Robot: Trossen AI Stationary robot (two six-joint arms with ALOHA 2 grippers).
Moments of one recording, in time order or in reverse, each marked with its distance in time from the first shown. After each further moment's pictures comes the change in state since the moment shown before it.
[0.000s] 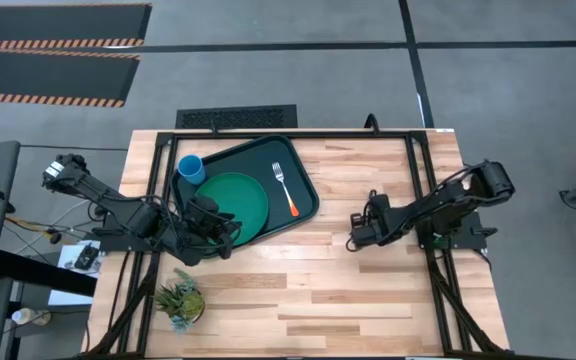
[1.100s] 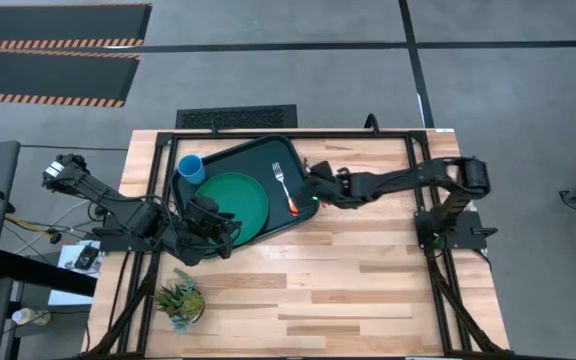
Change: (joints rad) left arm 0.000 0.000 0.001 -0.001 -0.007 0.004; right arm -0.284 0.137 0.515 0.365 0.006 -0.846
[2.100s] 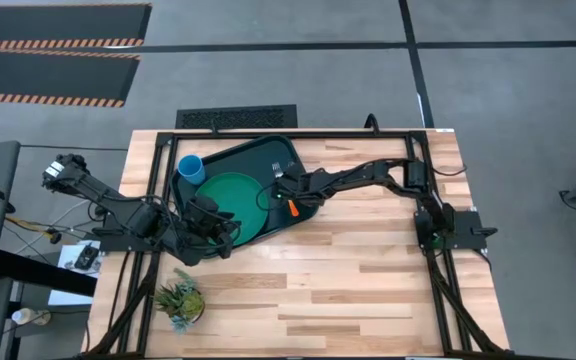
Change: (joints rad) left arm 0.000 0.000 0.000 -0.012 -0.004 0.005; right arm -0.081 0.469 0.375 -0.148 -0.002 -0.060
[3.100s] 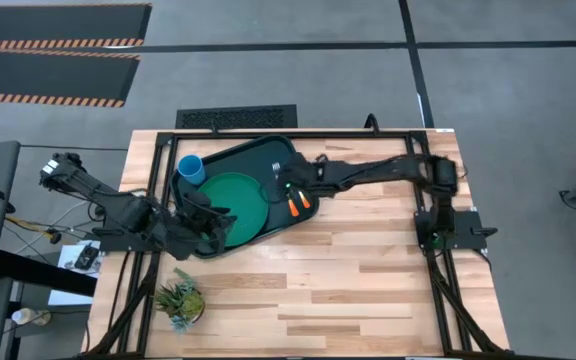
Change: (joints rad) left arm 0.003 -0.058 -0.002 -0.009 -0.015 0.017; right arm 0.020 -0.209 -0.001 -0.048 -0.023 -0.130
